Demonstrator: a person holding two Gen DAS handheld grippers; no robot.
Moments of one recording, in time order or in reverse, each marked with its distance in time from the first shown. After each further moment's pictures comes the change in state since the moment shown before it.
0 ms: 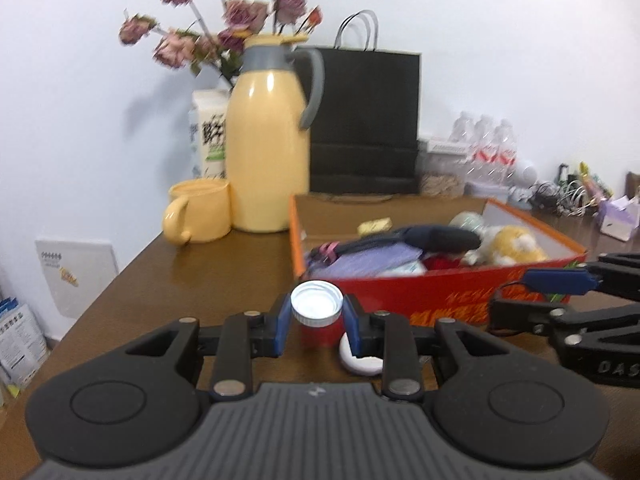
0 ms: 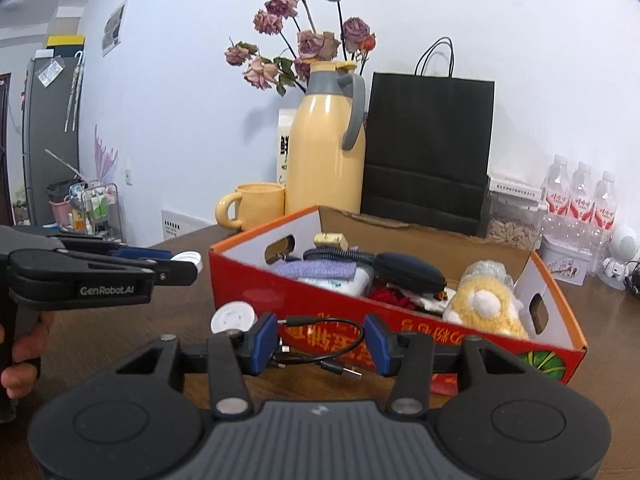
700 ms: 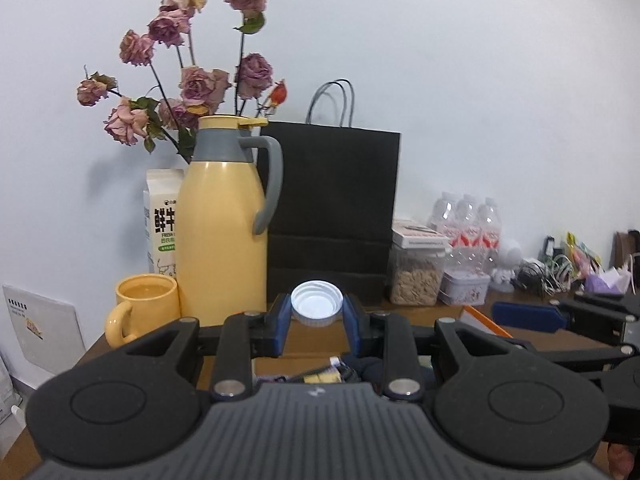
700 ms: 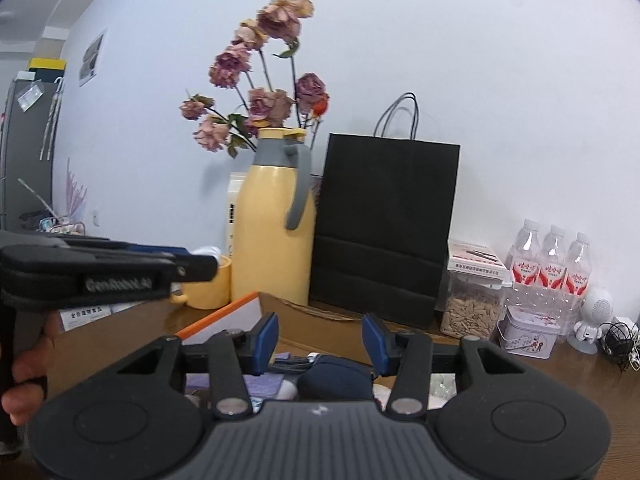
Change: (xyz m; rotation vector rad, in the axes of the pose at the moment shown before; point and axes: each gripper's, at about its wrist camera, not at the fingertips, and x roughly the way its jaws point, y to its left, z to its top) left arm 0.048 -0.028 0.090 -0.045 -0.155 -0.051; right arm 0.029 -0.053 0.070 0.001 -0.111 -0.093
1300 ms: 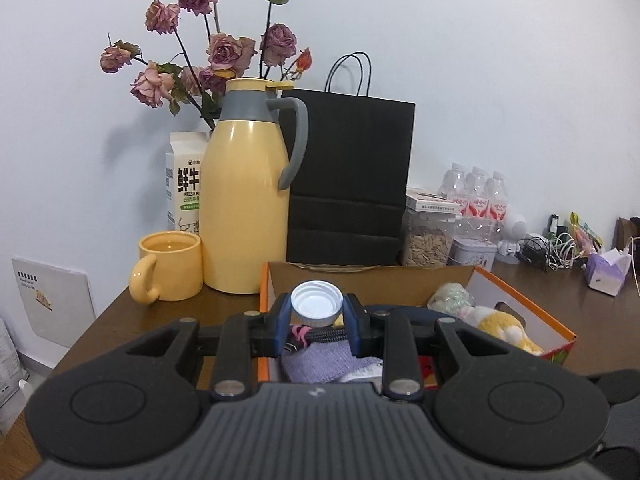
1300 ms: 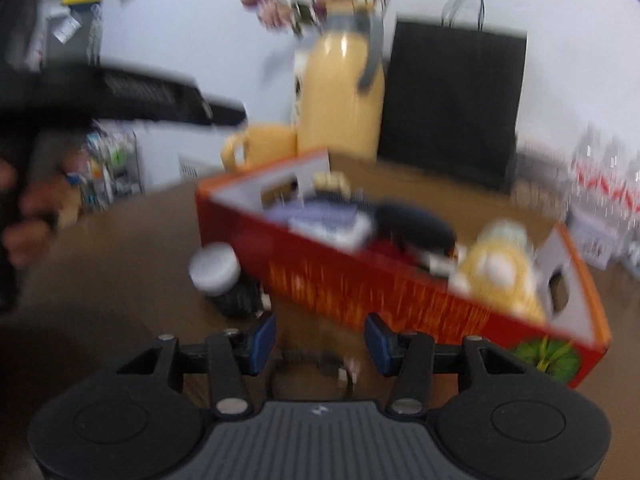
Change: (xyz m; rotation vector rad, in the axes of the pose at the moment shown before) left arm -0.029 0.022 -0.034 -0.007 0.071 0.005; right arm 0.006 0.031 -0.088 -0.040 0.336 0.159
